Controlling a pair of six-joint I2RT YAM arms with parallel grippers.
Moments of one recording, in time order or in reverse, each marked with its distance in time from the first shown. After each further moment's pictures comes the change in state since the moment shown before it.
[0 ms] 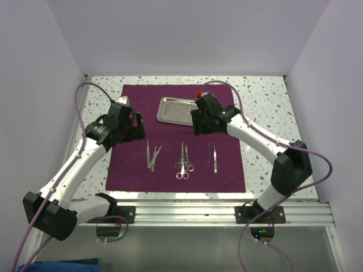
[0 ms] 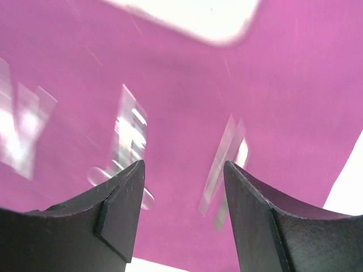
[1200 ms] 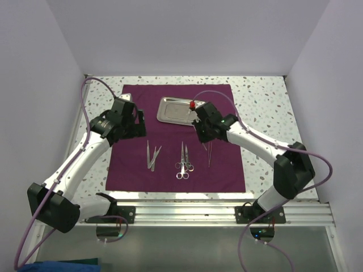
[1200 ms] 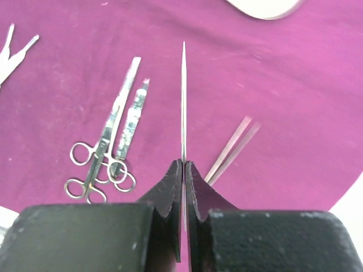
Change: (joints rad) left arm 0.000 0.074 0.047 0.003 -0.031 0.045; right arm 0.022 0.008 -0.092 0.121 -0.115 -0.203
